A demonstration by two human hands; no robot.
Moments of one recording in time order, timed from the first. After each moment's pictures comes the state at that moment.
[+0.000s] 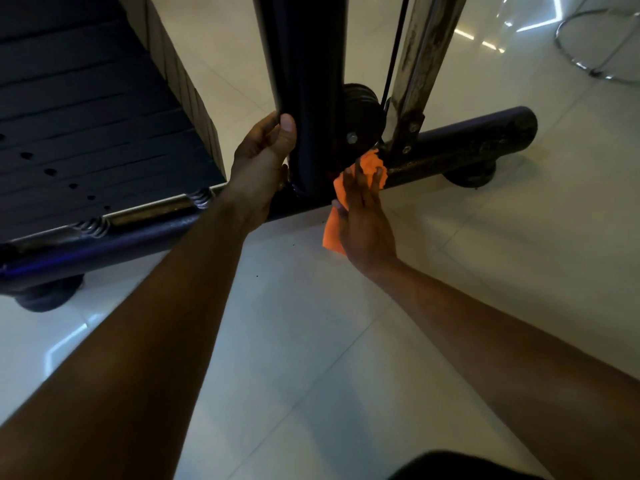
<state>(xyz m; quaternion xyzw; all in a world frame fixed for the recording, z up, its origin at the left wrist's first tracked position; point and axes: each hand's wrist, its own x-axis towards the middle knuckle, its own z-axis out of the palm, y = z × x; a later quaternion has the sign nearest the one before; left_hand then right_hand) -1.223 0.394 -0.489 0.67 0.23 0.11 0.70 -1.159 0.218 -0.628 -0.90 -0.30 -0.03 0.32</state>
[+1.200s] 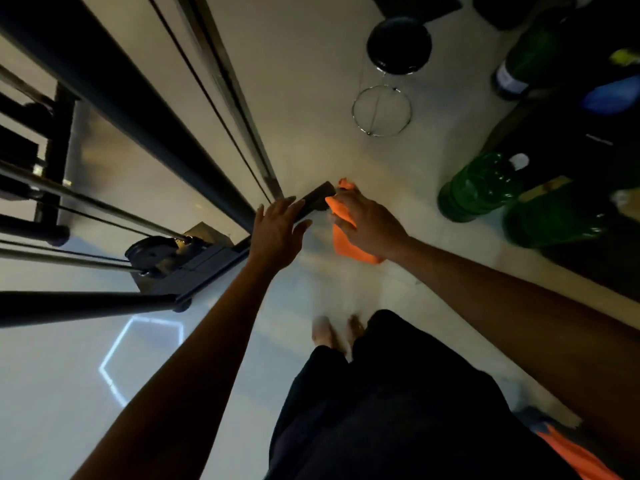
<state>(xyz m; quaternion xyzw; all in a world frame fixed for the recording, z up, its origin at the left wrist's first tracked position) -1.281 0.154 0.233 0.97 0.02 -0.07 0.21 -1.220 -0.074 0.249 -0.92 -0.25 0.15 0.25</state>
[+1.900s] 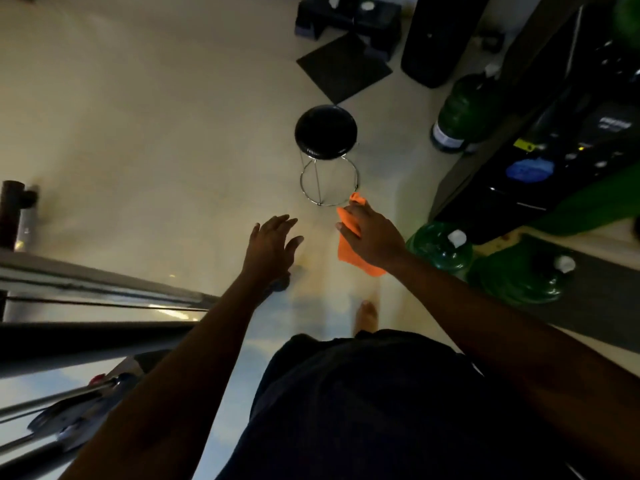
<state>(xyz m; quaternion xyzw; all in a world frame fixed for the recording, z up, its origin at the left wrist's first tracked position) -0.946 -0.017 0.226 0.97 -0.07 -0.08 0.20 -0.922 -0.282 0.233 -0.95 -0.11 0.06 0.28</state>
